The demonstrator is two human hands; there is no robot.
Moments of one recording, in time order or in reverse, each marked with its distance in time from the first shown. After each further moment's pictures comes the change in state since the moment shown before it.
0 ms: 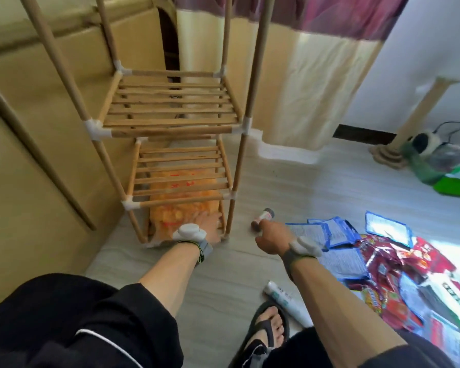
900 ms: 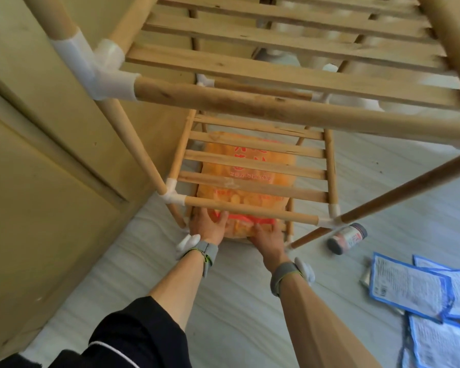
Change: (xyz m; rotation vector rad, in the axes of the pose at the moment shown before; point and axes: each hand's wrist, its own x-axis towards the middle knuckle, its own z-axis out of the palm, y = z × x) left_hand 0.156 -0.176 0.128 -0.806 0.317 -0.708; right_hand 0.219 -0.135 0.174 1.098 -0.096 0.153
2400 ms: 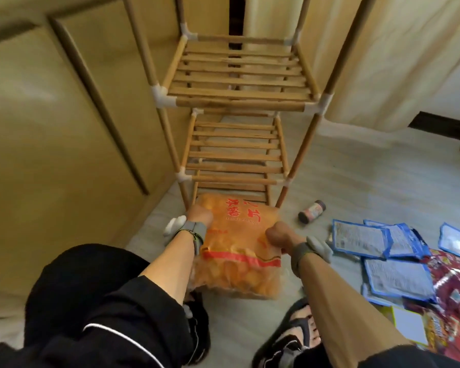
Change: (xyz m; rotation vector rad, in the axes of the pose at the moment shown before) left_hand -0.188 0.043 -0.131 0.147 -0.151 -0.024; right_hand -0.205 -0.050 -0.102 -0.694 -0.111 0.059
